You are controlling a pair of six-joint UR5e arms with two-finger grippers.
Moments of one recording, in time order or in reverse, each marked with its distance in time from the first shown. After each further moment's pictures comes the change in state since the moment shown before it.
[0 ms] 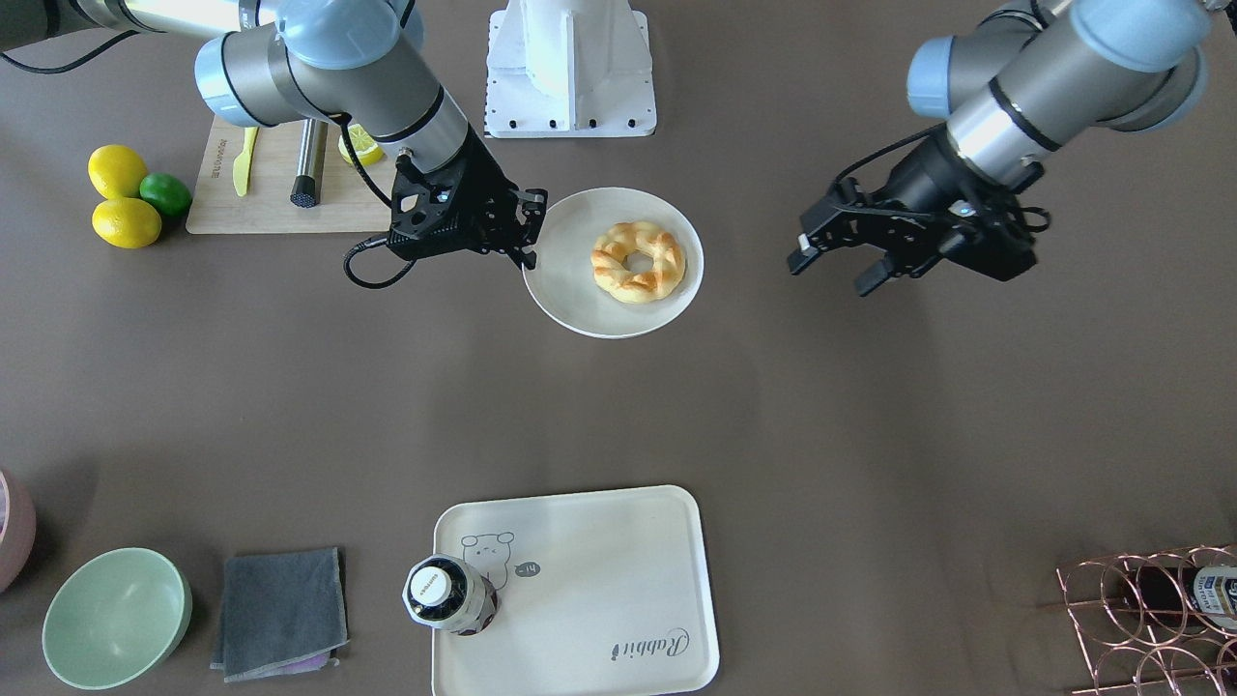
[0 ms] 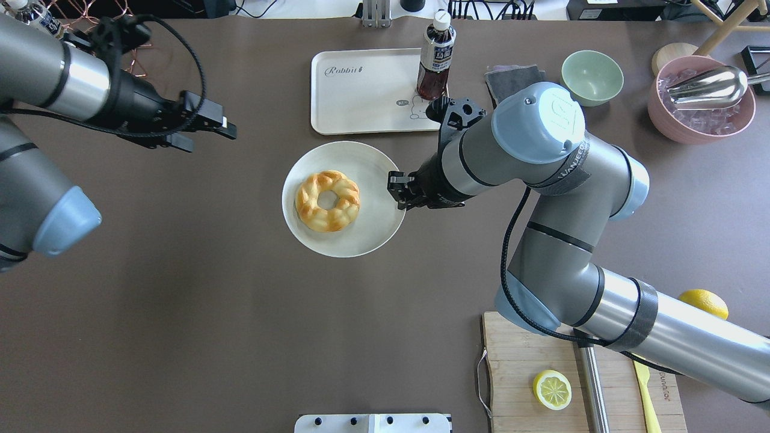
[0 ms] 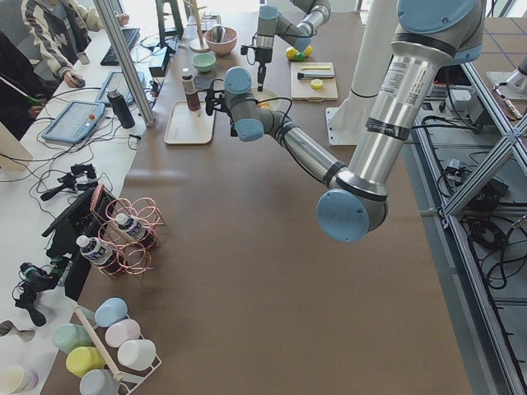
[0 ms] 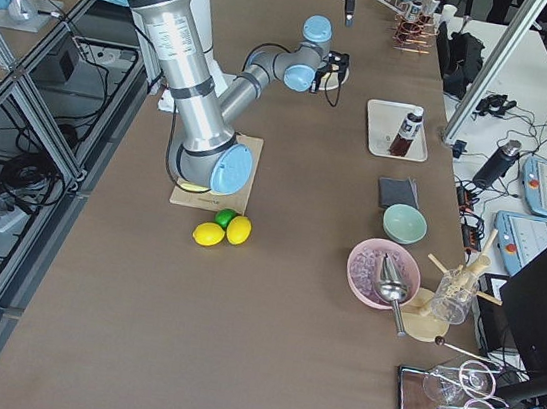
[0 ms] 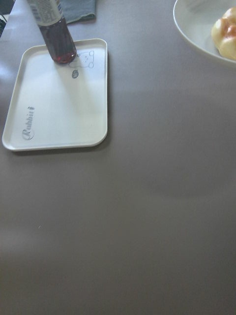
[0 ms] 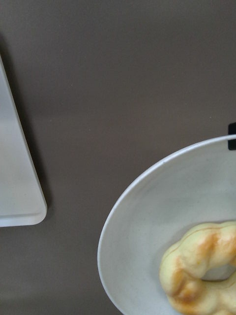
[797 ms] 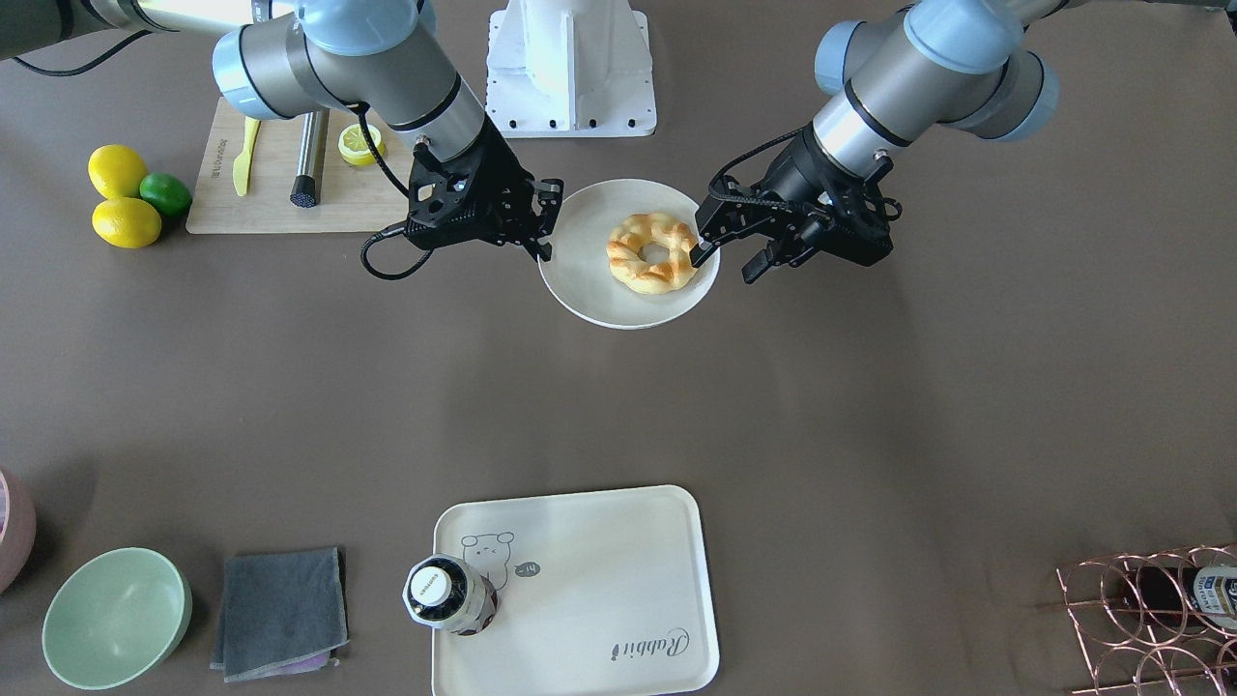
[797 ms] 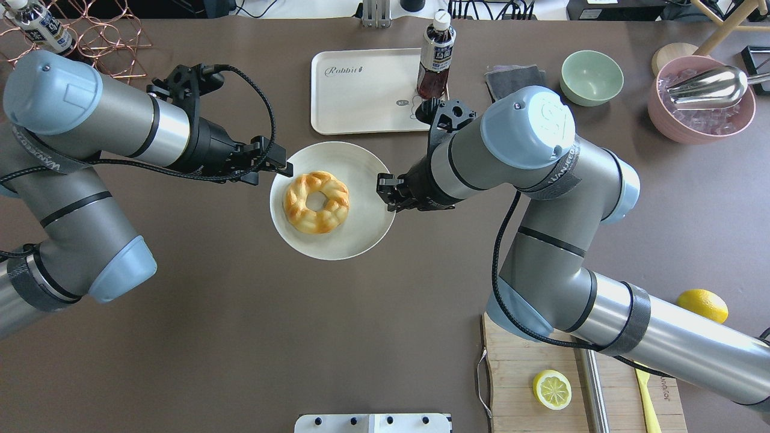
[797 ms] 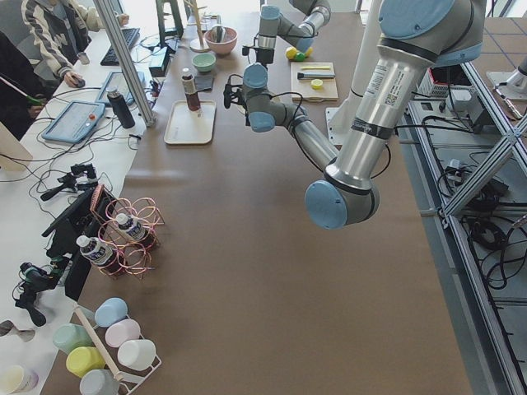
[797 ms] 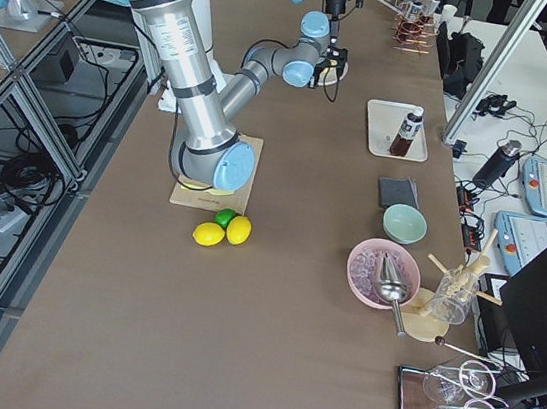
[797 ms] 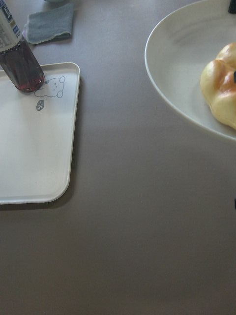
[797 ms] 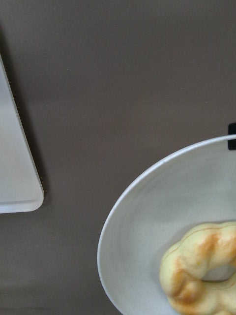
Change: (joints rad) left arm 0.176 -0.063 0.005 -0.007 0.159 -0.091; right arm -0.018 0.021 0.003 -0.002 -0.019 0.013
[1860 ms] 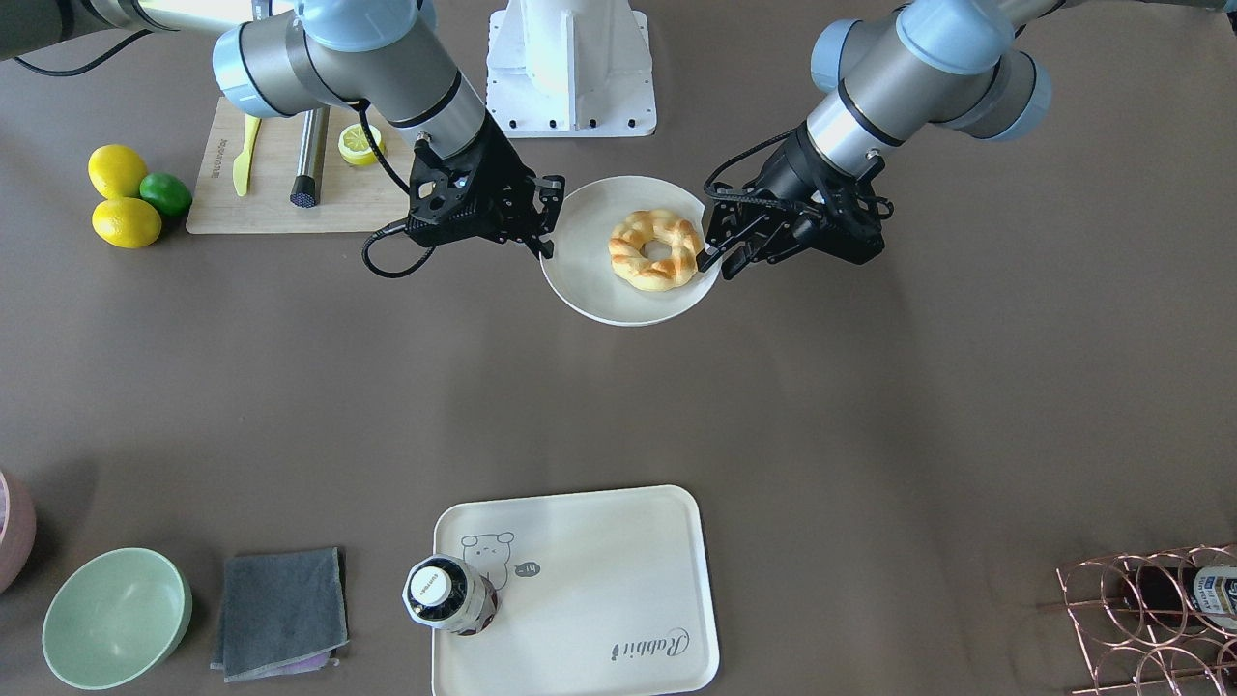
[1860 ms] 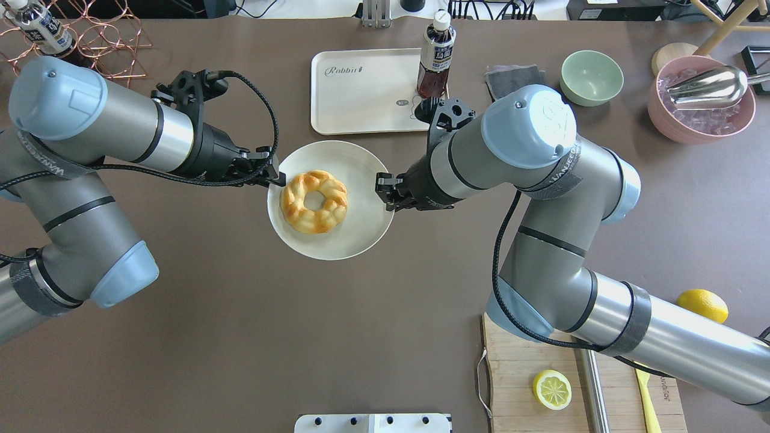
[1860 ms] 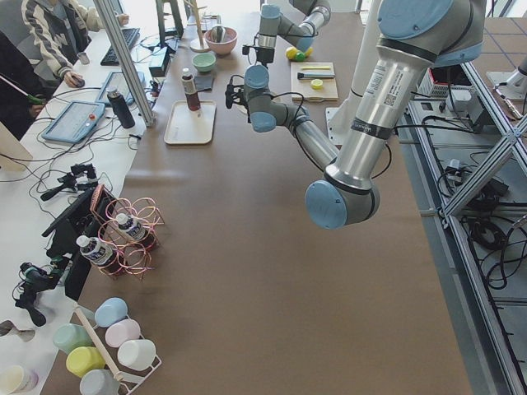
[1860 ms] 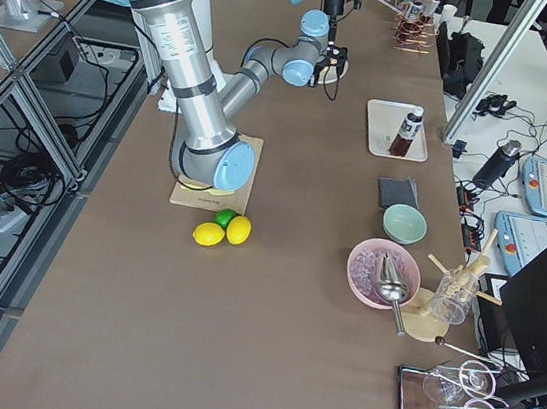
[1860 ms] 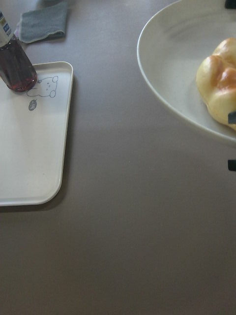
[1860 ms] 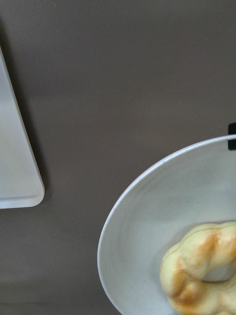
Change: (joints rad) left arm 0.013 0.001 -0.003 0.002 0.001 0.000; right arm 0.001 0.002 0.005 0.002 0.001 0.000
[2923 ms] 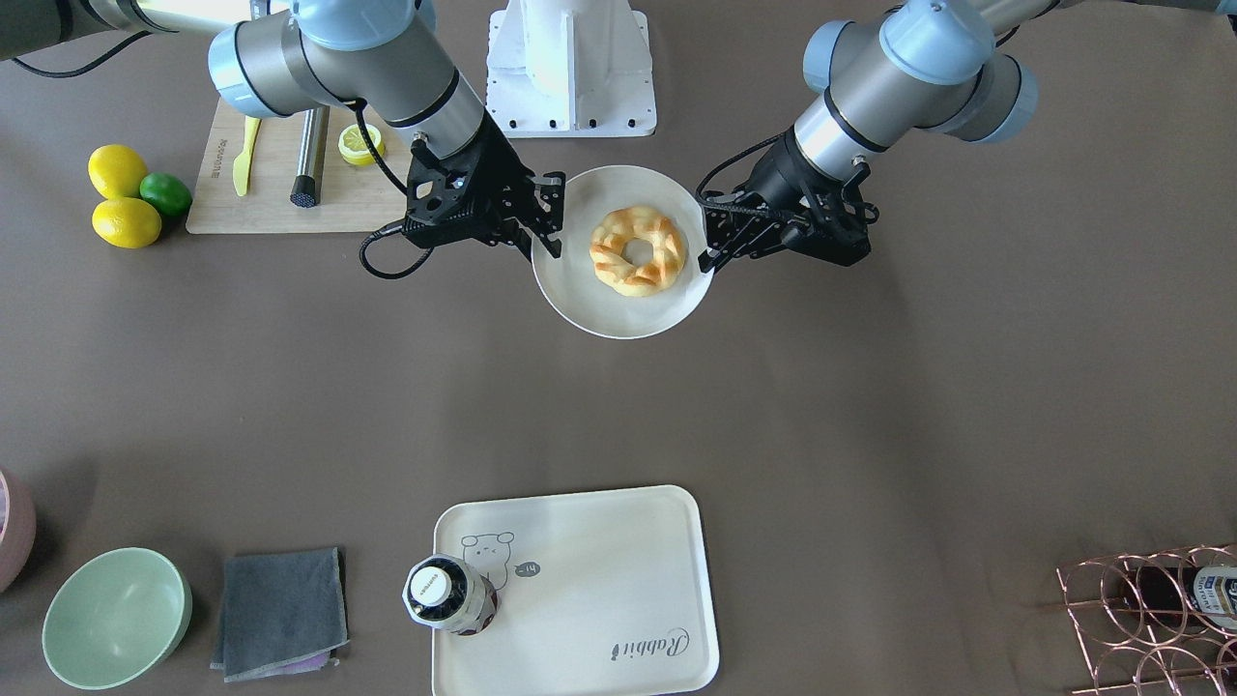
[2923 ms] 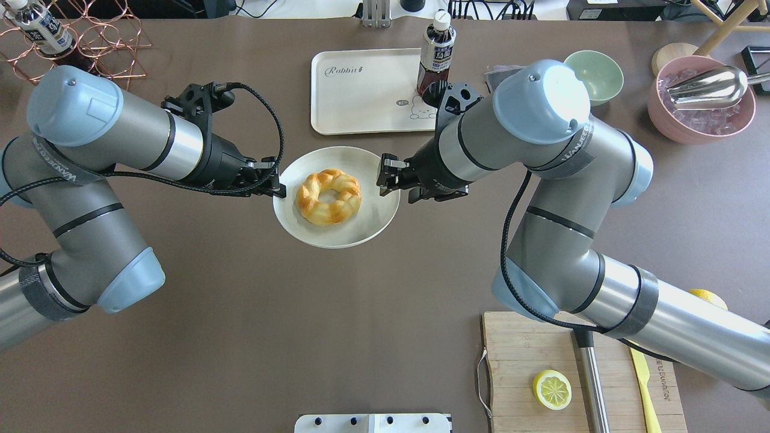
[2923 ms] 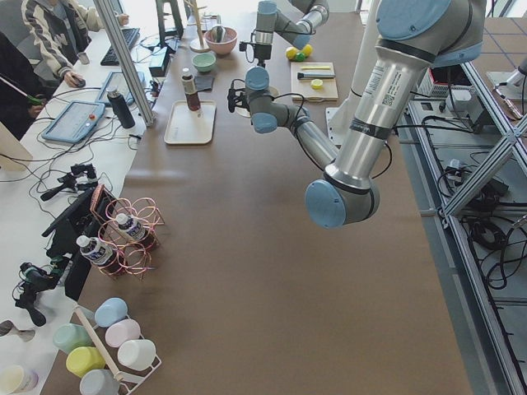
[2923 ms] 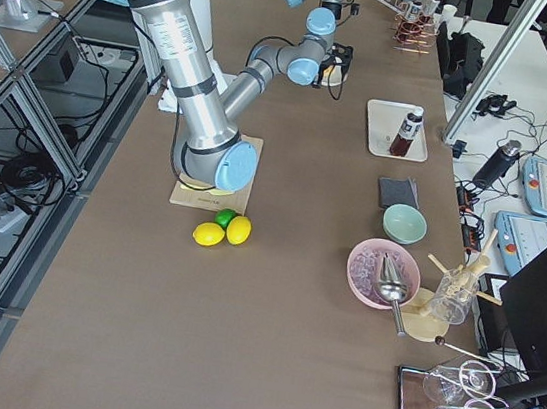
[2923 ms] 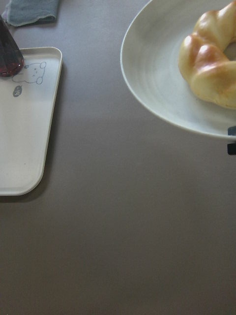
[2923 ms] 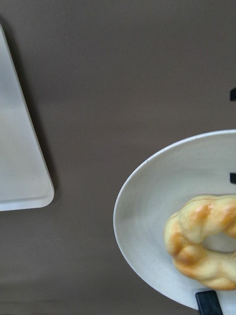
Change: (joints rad) left arm 0.020 -0.004 0.013 0.023 -0.012 -0.044; right arm 0.040 0.008 -0.002 -0.008 0.052 0.010
